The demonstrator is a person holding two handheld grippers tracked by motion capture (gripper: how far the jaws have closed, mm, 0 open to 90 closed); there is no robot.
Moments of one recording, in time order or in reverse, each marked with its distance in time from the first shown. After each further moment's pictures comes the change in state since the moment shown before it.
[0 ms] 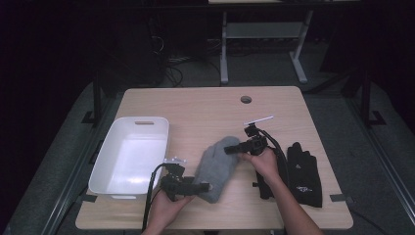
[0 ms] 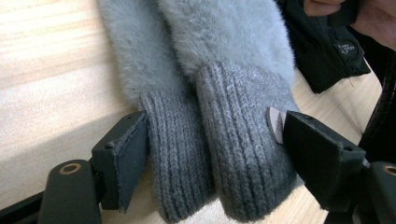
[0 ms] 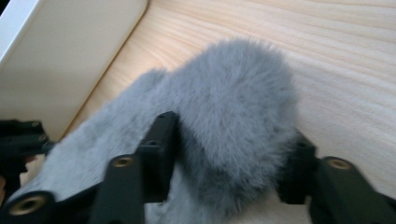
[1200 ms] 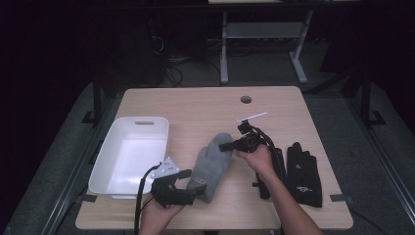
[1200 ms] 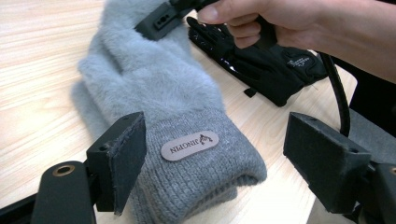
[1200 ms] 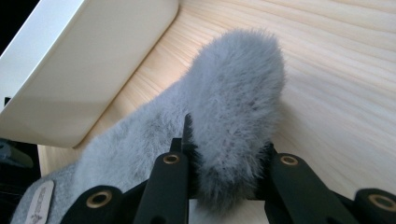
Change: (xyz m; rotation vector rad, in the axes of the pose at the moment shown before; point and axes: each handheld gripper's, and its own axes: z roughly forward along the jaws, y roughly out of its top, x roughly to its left) left arm -0.034 -0.006 -0.042 -0.221 0.019 0.344; right arm 0.022 0.012 0.002 0.007 0.038 -0.060
